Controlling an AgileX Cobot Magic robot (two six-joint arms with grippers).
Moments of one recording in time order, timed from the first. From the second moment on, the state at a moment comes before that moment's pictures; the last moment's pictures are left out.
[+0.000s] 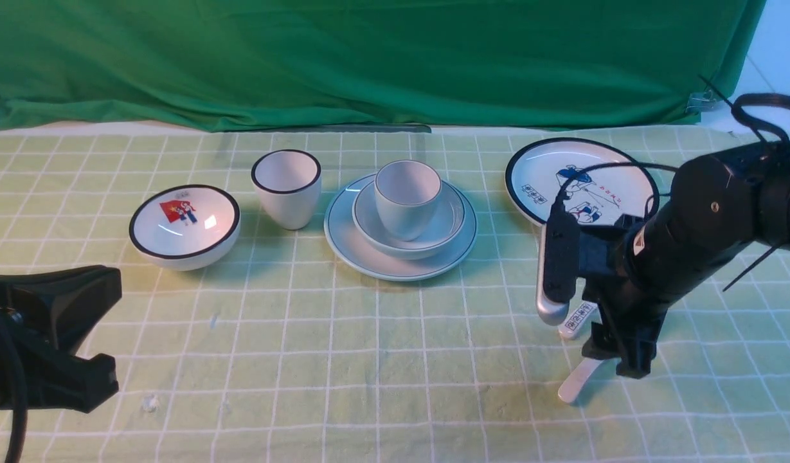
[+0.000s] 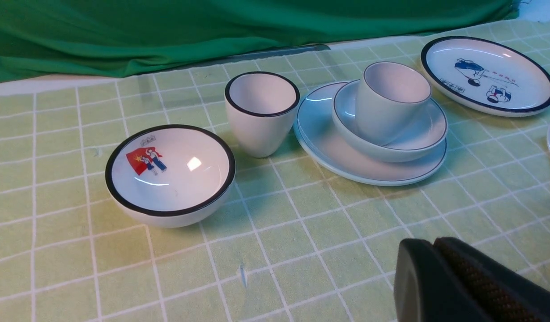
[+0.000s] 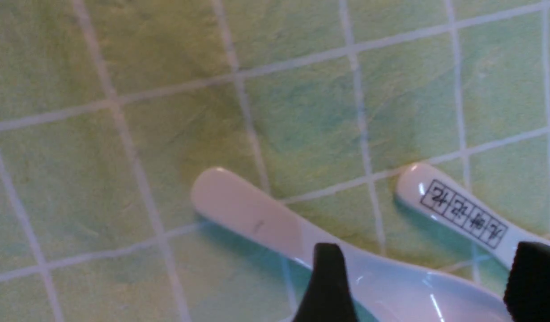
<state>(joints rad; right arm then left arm) 0.37 1.74 -1.08 0.12 0.78 -1.10 -0.33 0.61 -0.52 0.11 0.34 -0.14</state>
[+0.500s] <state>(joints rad) 0.38 1.74 -1.02 0.12 0.73 -1.22 -0.33 0.61 -0.52 0.11 0.34 -0.14</state>
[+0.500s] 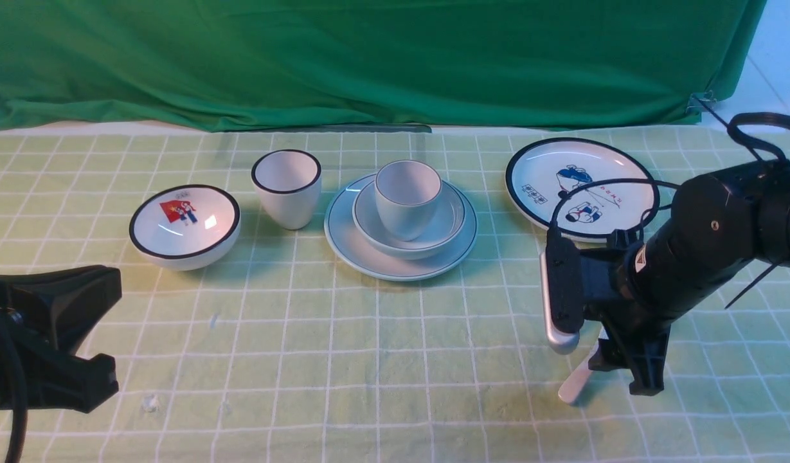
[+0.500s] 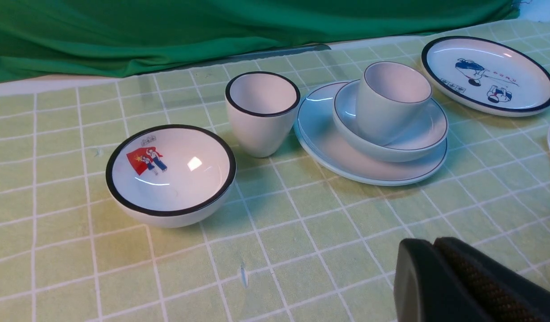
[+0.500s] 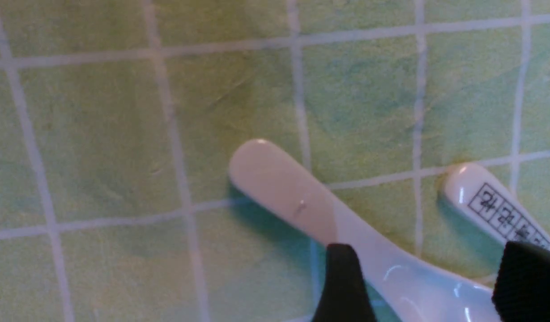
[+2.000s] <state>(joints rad) 0.40 1.76 -1.12 0.13 0.76 -0.90 -0.33 0.61 -0.52 0.10 0.34 -0.14</state>
